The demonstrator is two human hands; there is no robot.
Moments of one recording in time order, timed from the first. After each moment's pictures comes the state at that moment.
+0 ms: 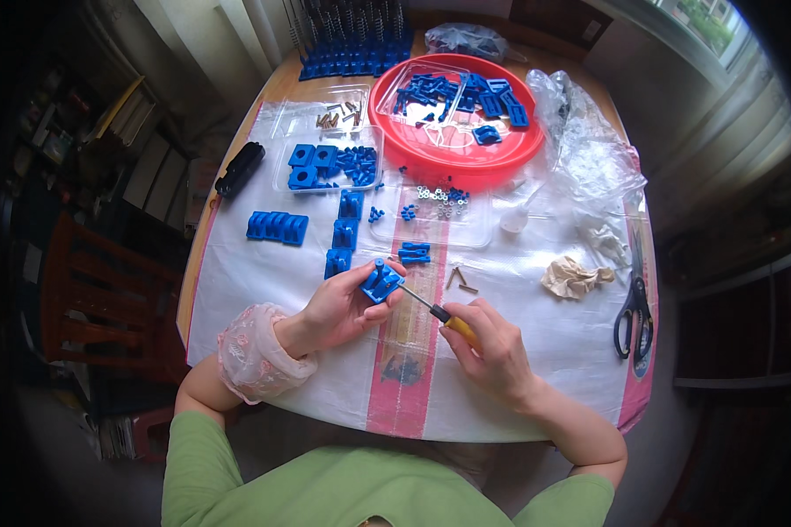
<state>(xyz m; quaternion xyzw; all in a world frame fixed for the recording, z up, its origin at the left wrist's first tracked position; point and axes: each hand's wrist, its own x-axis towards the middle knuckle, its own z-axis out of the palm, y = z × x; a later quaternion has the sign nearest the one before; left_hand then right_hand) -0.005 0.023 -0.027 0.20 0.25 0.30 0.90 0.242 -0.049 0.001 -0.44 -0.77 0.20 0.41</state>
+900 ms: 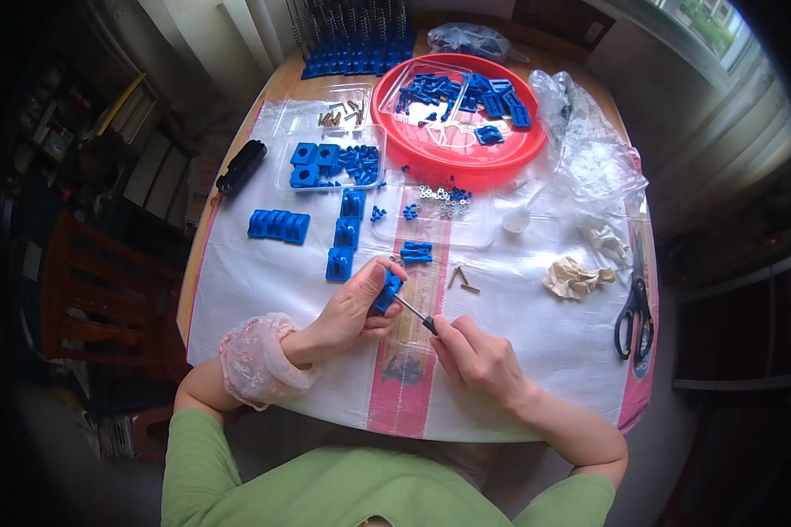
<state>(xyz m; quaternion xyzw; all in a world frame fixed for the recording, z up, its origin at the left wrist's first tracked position) 0.009 0.004 -0.015 0.36 0.31 0.33 0.82 0.236 -0.061 0.002 -0.42 -0.84 0.13 0.32</state>
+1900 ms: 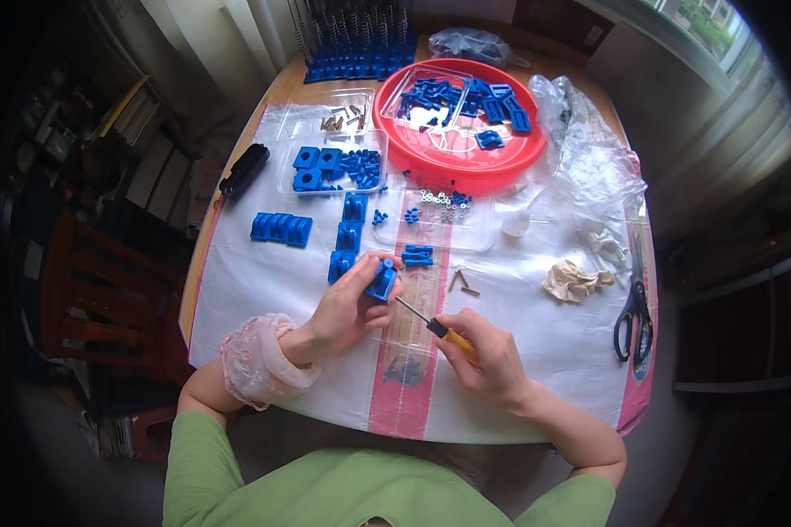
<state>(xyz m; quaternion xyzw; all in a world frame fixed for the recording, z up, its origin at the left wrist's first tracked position) 0.005 0.010 -0.014 0.29 0.29 0.38 0.83 0.241 -0.057 0.002 -0.44 -0.72 0.37 0.40</state>
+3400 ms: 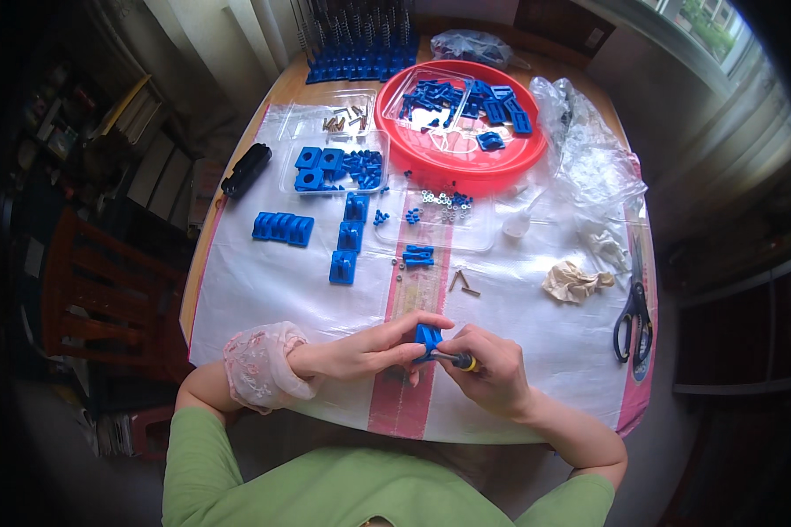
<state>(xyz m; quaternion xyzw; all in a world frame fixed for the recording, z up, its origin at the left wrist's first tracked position) 0.012 -0.013 -0.009 0.57 0.17 0.14 0.79 0.244 -0.065 0.004 -0.40 -0.76 0.29 0.43</state>
